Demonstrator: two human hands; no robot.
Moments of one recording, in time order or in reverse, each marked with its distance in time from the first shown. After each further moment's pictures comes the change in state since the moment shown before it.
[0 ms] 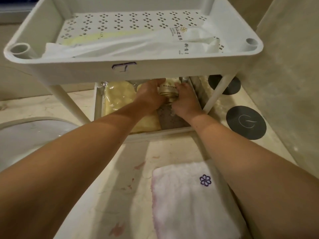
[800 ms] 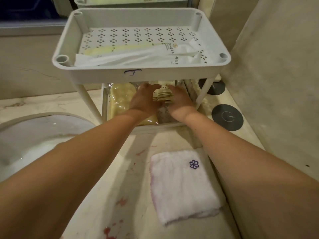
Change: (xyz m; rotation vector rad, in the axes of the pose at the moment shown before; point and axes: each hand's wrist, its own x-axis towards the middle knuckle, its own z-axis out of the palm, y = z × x) left_hand -0.052 0.010 -0.021 0.217 0.016 0.121; right_hand -0.044 -0.025 -0.024 -0.105 -0.054 -0.062
